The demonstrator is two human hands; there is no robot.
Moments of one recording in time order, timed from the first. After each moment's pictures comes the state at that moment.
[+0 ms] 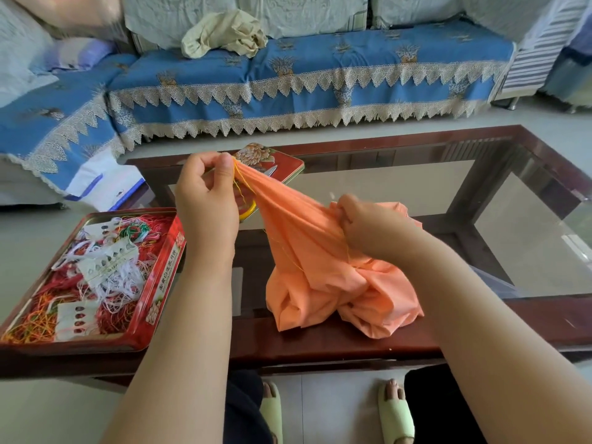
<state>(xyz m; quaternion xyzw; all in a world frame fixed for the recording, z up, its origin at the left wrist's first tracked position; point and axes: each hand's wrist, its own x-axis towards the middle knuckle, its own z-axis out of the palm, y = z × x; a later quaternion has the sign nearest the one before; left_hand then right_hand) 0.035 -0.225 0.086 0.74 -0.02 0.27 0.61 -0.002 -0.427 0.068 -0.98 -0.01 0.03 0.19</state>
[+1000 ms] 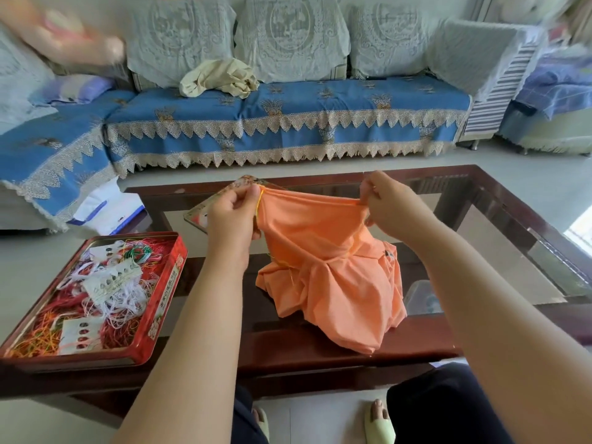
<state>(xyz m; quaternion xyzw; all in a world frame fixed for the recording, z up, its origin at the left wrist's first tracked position) 0.029 -0.245 0.102 0.71 0.03 0.09 0.70 -0.017 -0.465 0.125 -0.95 0.09 -0.13 0.28</state>
